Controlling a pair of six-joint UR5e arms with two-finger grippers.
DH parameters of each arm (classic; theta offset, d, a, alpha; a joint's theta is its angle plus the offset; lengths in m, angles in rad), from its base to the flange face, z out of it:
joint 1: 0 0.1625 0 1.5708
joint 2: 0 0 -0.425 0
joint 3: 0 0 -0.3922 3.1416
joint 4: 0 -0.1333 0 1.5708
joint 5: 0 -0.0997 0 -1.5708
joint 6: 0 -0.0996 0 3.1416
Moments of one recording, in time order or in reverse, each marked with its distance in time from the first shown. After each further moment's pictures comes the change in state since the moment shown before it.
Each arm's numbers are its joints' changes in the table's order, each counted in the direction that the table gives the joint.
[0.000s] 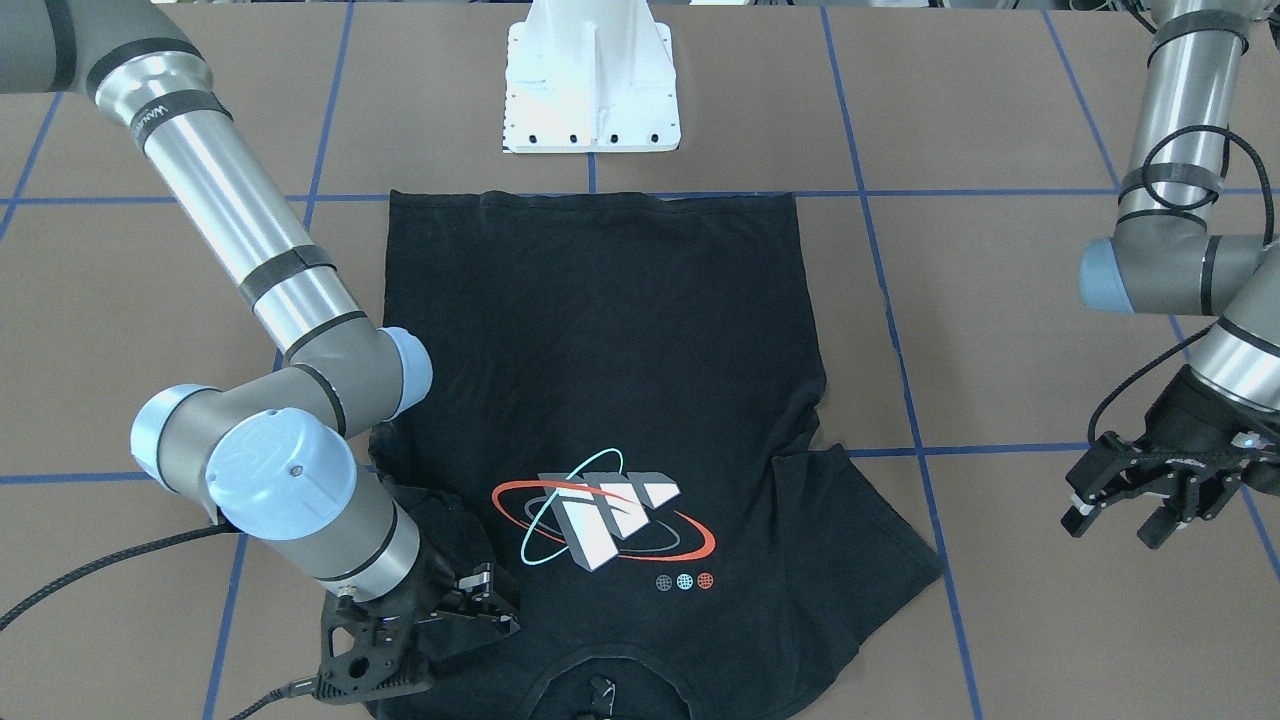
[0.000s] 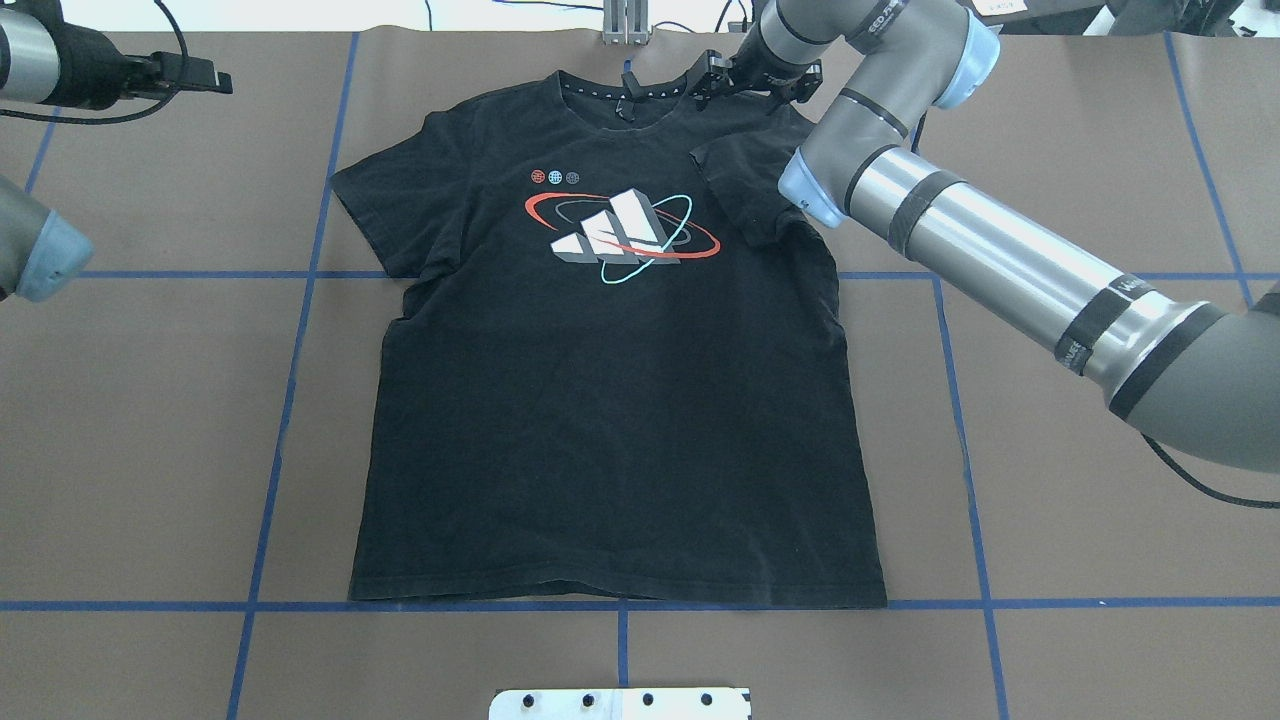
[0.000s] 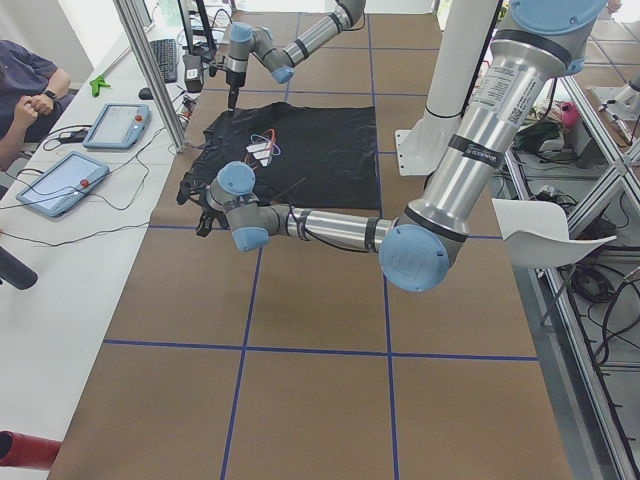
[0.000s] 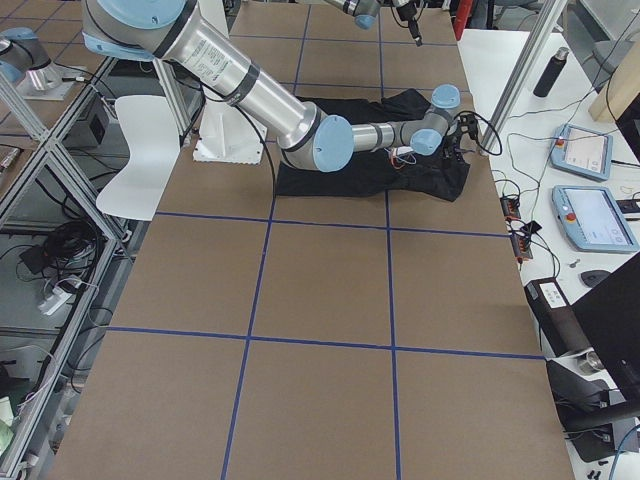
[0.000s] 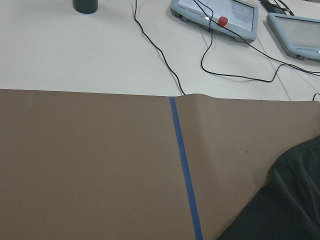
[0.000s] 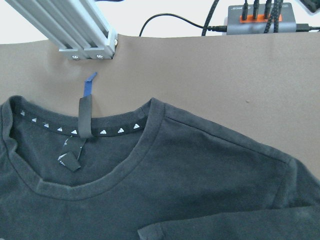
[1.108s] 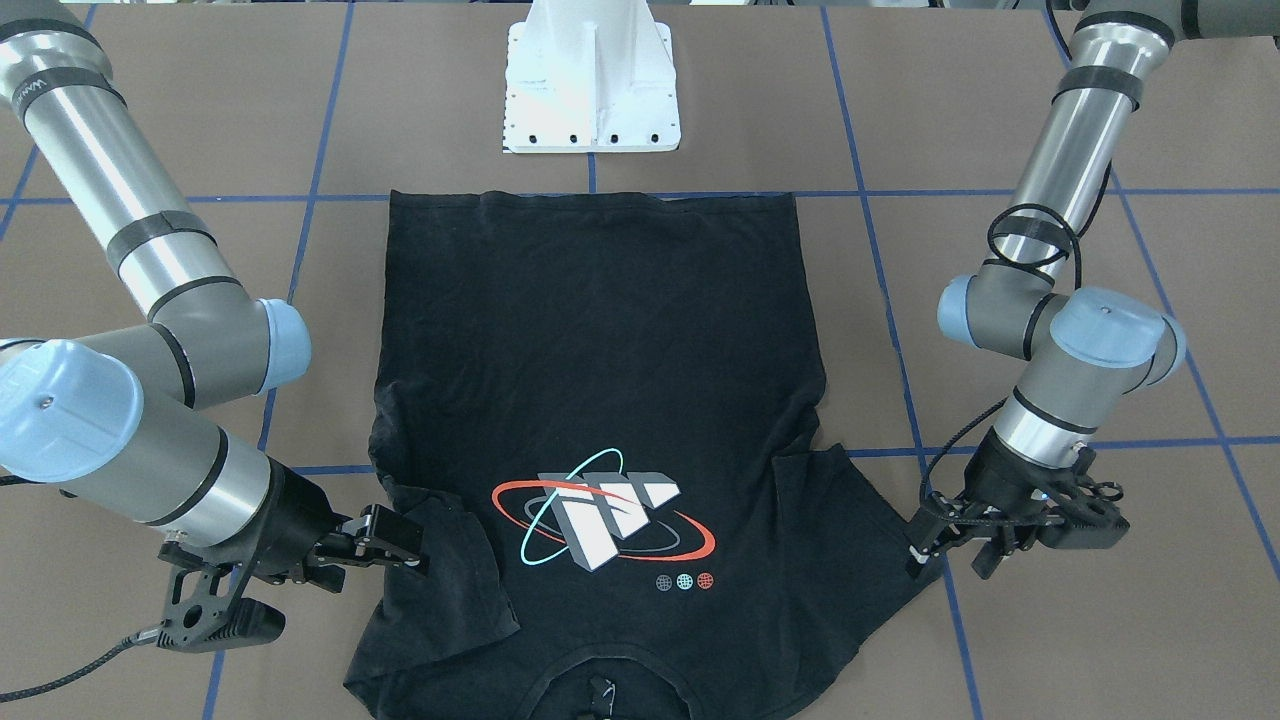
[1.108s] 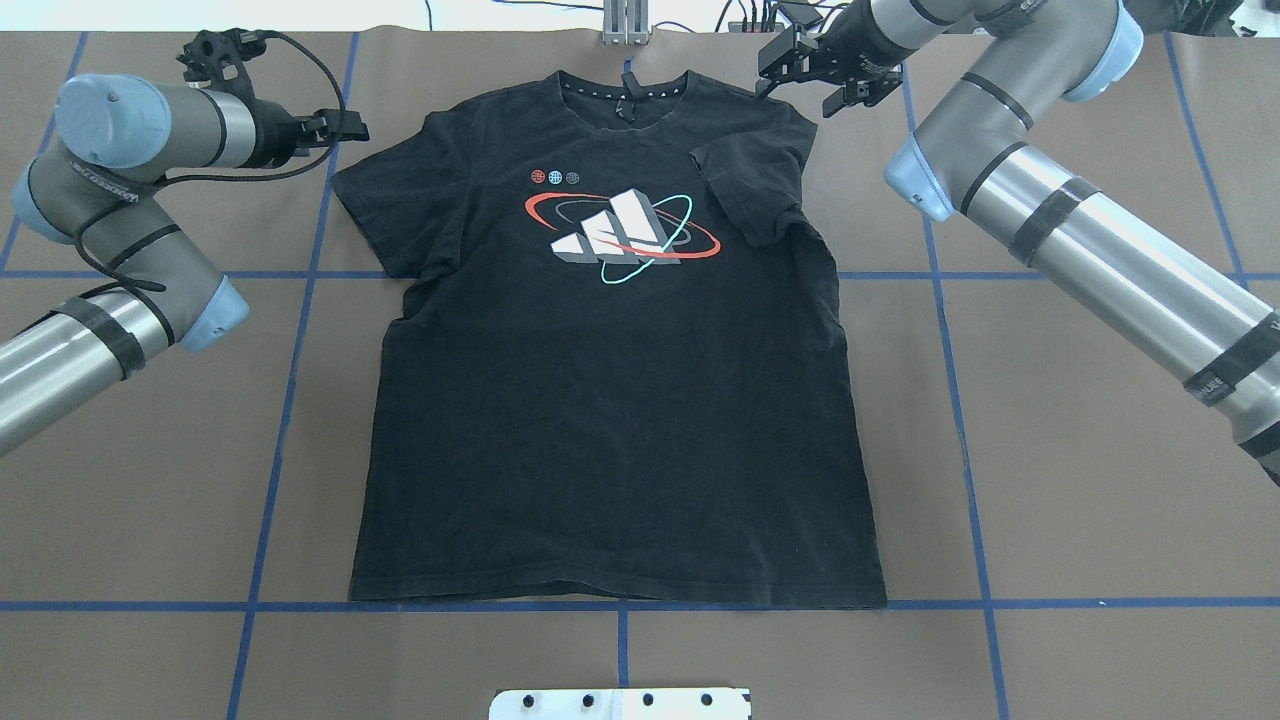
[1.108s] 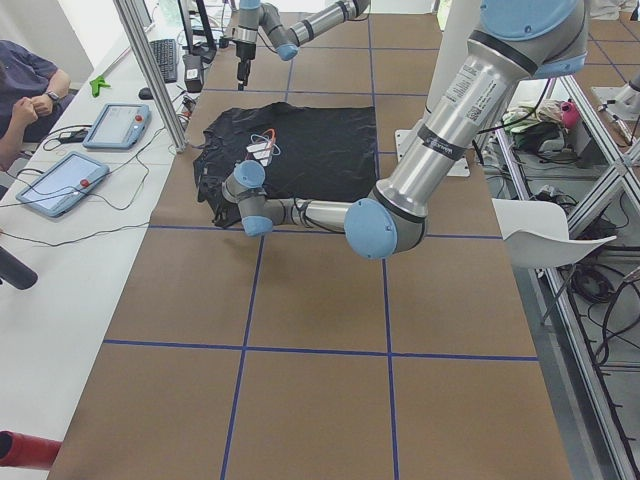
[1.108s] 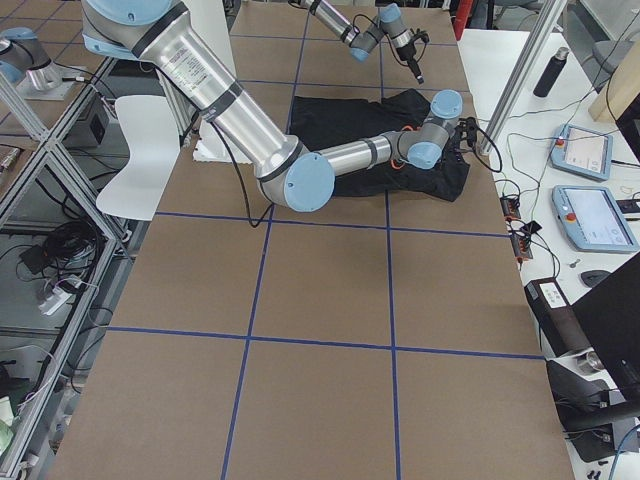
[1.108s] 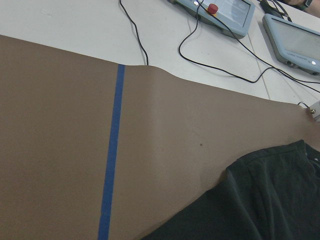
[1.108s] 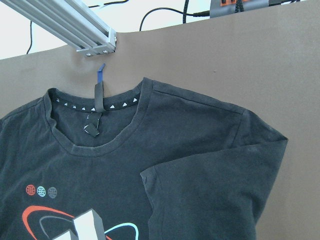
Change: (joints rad) left arm 0.208 -0.167 0.256 0.095 -0.232 0.222; right arm 0.074 -0.230 0.354 0.012 -0.177 -0.116
